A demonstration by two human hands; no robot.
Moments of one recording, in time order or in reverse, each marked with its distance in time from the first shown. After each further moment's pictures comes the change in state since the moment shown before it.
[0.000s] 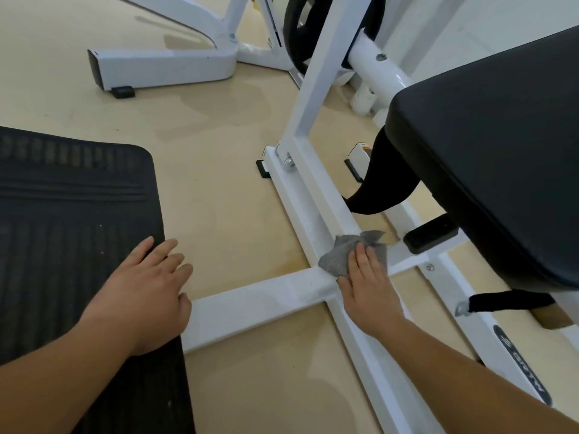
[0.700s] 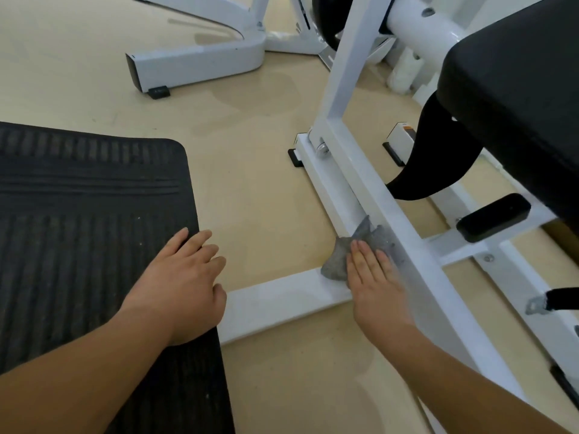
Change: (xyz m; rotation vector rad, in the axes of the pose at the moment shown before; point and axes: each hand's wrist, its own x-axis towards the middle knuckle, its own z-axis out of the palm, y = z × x) left_hand -0.001 0.001 -0.002 -0.024 0.006 -0.005; right_hand 0.003 -0.051 0.048 -0.349 0.112 -0.229
